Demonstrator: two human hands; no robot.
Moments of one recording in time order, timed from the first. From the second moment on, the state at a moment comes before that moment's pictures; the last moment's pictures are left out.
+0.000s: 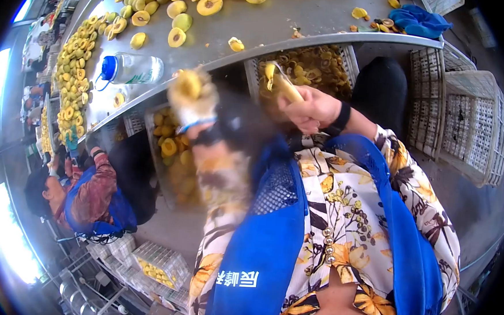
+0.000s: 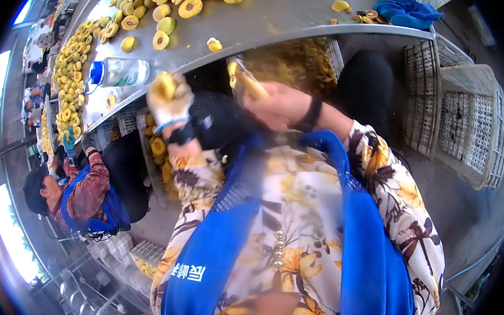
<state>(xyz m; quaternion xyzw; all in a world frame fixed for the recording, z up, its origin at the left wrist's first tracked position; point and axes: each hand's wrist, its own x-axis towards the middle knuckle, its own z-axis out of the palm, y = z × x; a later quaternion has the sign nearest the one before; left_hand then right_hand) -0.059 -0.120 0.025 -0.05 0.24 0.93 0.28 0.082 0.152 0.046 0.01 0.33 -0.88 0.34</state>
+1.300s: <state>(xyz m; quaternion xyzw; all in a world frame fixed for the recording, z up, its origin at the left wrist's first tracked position) -0.002 0.008 0.014 -0.16 0.40 0.89 0.16 0.033 0.116 0.032 0.05 0.72 -0.69 -0.02</state>
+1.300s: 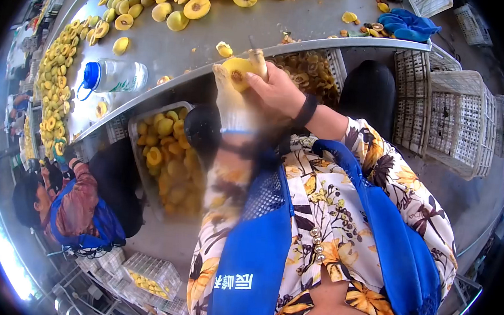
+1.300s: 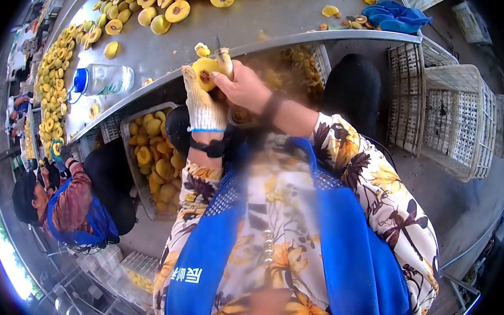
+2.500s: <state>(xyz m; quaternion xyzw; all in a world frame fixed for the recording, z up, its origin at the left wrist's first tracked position) -0.011 0.021 0.050 -0.06 0.53 0.82 0.19 0.077 0.131 0.063 0.07 0.61 -0.71 0.34</state>
